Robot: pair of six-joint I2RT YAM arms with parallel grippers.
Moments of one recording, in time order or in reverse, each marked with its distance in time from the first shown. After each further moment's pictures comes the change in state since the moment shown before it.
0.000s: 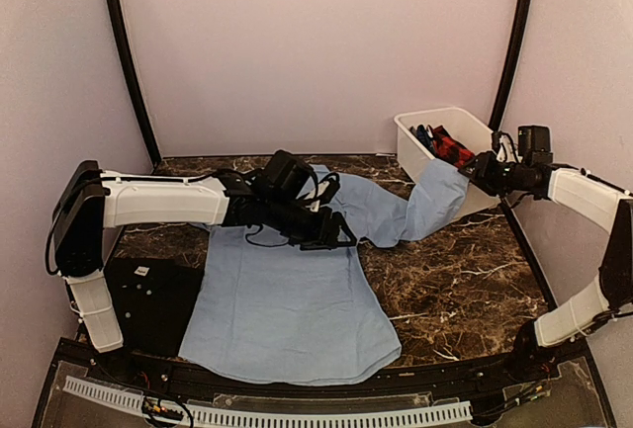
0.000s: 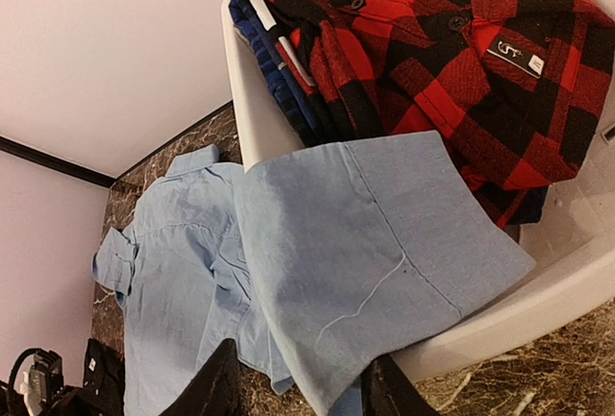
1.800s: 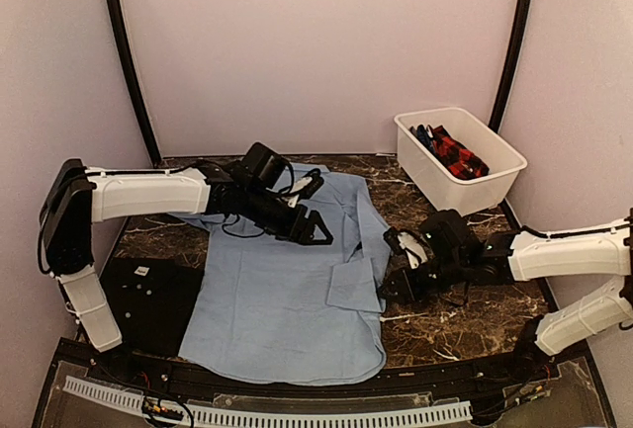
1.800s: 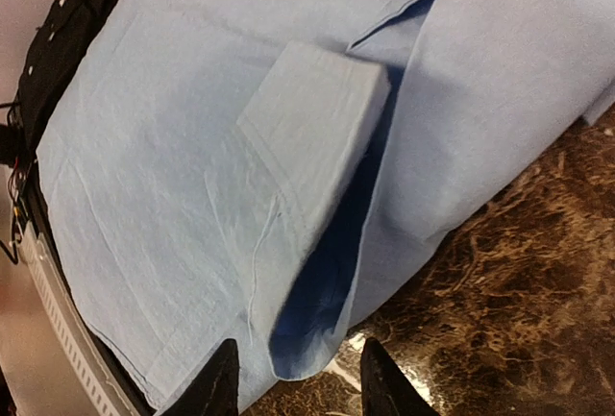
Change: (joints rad) left arm 0.121 -0.090 -0.051 -0.106 0.079 0.298; right arm 0.895 -0.073 -0.381 0.035 0.222 -0.077
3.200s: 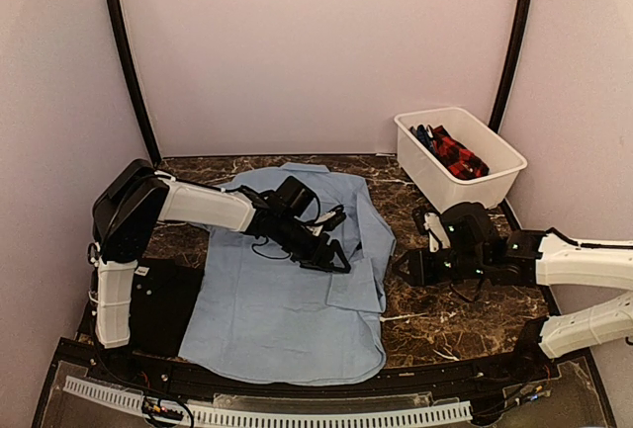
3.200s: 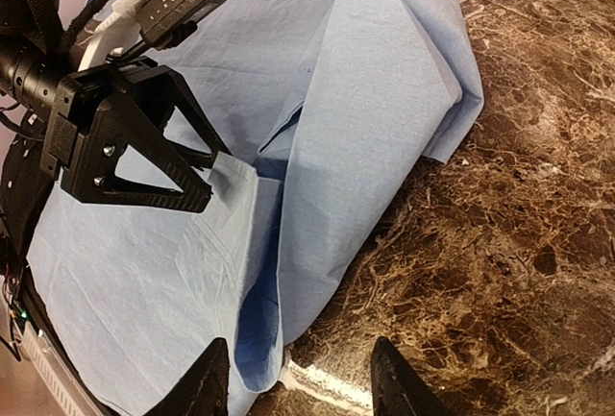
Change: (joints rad) left arm -0.031 0.346 0.076 0.133 0.171 -0.037; right arm 0.000 -0.225 -0.009 -0.058 0.297 0.154
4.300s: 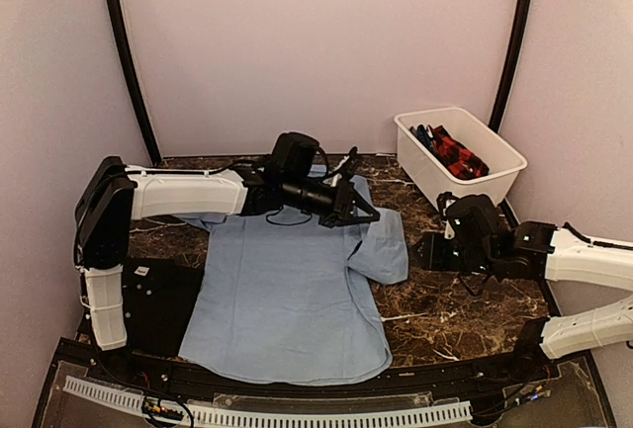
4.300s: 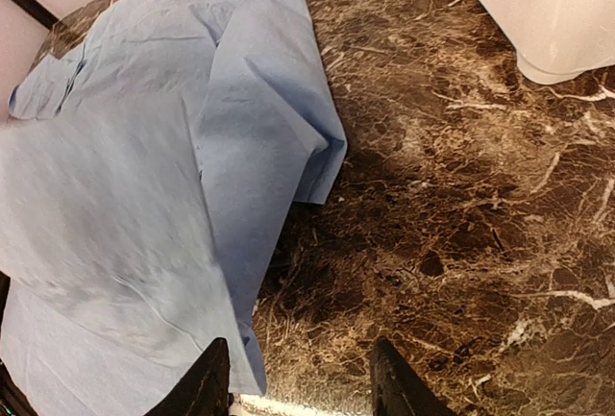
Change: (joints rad) left arm -0.043 -0.109 0.110 0.232 0.089 -0.324; right arm 0.000 -0.044 0.064 -0.148 0.270 0.130
